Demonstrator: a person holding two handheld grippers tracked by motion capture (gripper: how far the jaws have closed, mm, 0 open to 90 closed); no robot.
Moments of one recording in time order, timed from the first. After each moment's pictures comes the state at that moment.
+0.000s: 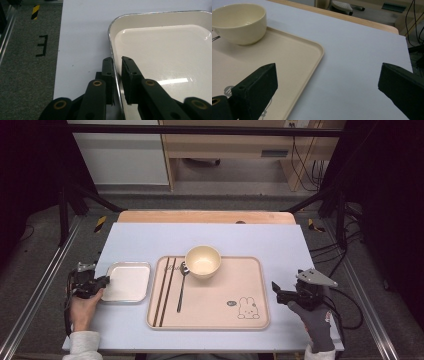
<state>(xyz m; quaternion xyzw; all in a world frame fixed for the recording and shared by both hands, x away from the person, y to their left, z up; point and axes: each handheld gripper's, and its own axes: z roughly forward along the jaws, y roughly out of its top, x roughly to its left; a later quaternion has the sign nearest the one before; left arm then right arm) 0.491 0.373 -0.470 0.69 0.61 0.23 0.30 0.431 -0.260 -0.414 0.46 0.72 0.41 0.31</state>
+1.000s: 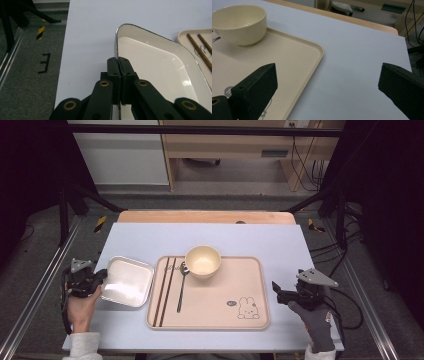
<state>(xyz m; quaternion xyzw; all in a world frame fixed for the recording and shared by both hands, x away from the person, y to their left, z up) 0.471 0.352 -0.428 0.67 0.58 0.29 0.35 0.431 -0.261 -0.414 0.46 0.72 0.41 0.31</state>
